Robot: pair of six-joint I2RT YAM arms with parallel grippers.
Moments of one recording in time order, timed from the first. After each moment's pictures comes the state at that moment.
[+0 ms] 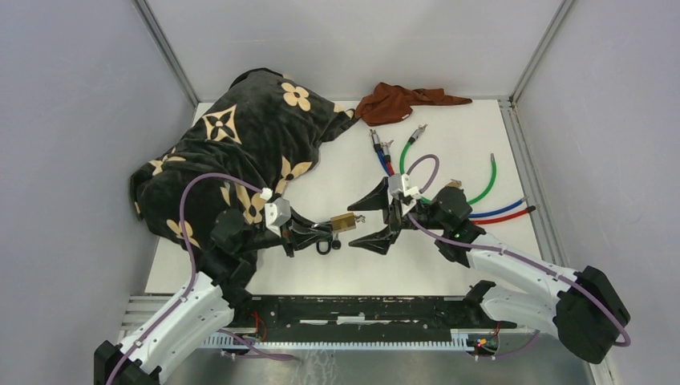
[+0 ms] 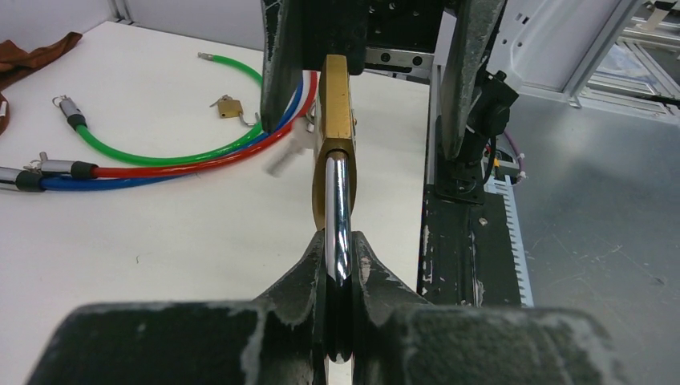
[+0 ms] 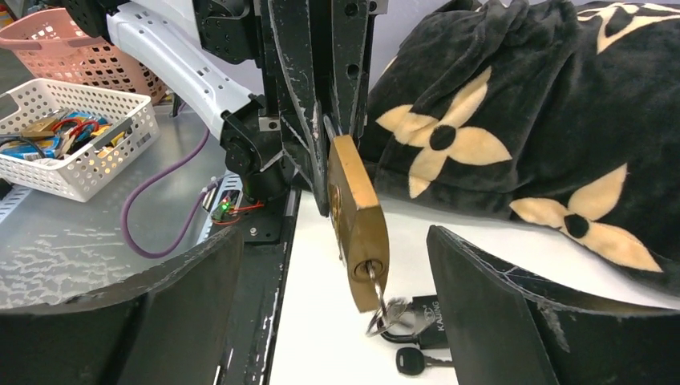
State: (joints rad) left arm -0.56 0.58 0.37 0.29 0.81 -0.14; right arm 0.73 1.04 0.51 0.71 -0.85 0.19
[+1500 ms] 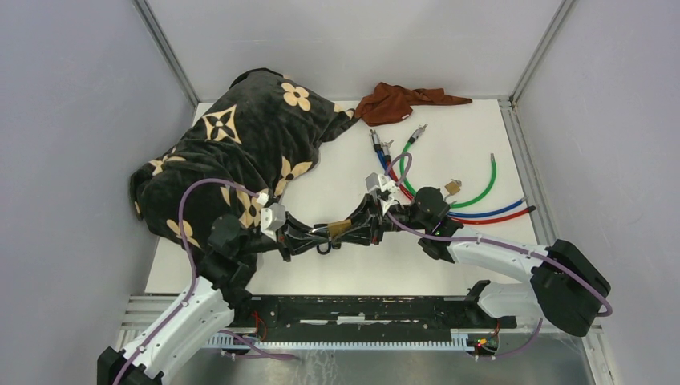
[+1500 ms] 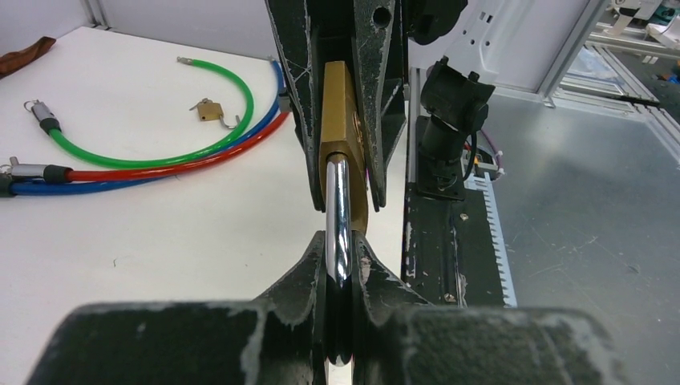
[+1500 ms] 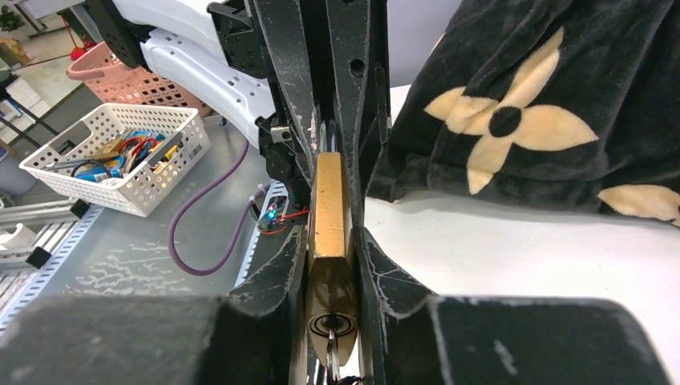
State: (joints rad) left arm -0.52 0.54 0.31 0.36 0.90 -0.19; right arm 0.84 1.24 0.56 0.83 -0.82 0.34
